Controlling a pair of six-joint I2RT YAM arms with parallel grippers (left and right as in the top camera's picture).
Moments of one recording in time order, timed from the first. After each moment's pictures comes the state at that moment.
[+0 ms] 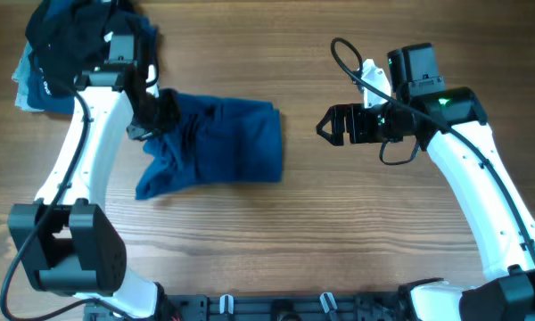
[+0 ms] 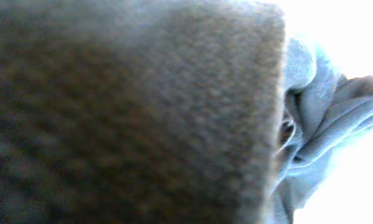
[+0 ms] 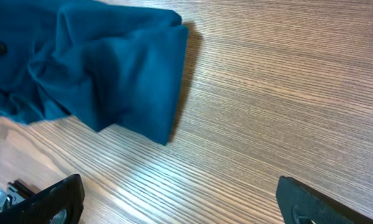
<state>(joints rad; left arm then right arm) -0.04 1.75 1.46 -1.08 0.12 -0.37 0.20 1.50 1.33 -0.99 -0.41 0.10</state>
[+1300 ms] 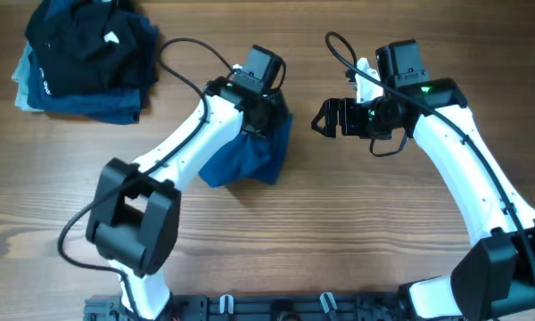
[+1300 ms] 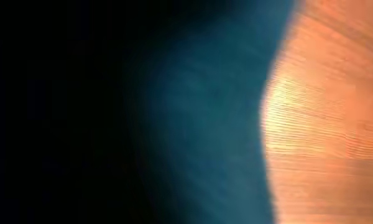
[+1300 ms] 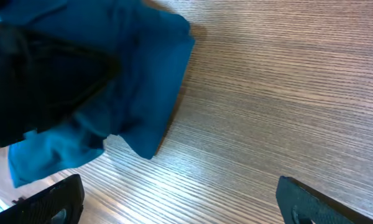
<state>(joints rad) -0.52 1.94 1.47 -0.66 0.13 -0.78 0.20 1.62 1.33 -0.92 -0.41 0.18</state>
